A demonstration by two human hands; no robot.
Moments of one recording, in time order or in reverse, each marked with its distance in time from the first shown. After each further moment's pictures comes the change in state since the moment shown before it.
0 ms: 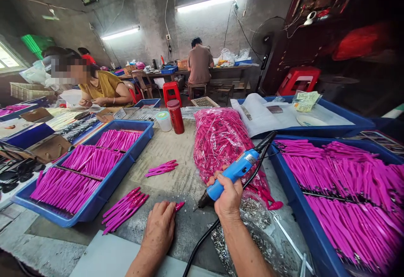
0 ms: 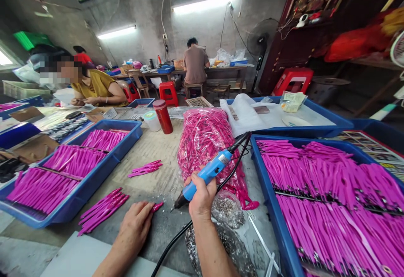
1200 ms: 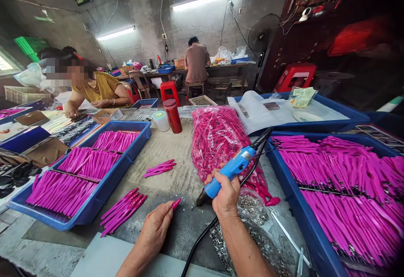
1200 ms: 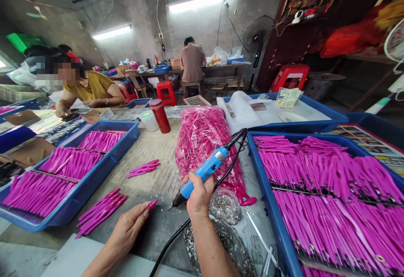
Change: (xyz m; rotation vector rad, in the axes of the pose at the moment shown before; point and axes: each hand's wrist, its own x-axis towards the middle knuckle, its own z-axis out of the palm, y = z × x) left_hand 0.017 0.006 -0.029 -0.450 -0.208 -0.141; right_hand -0.001 -0.002 0.003 0.034 0.004 -0.012
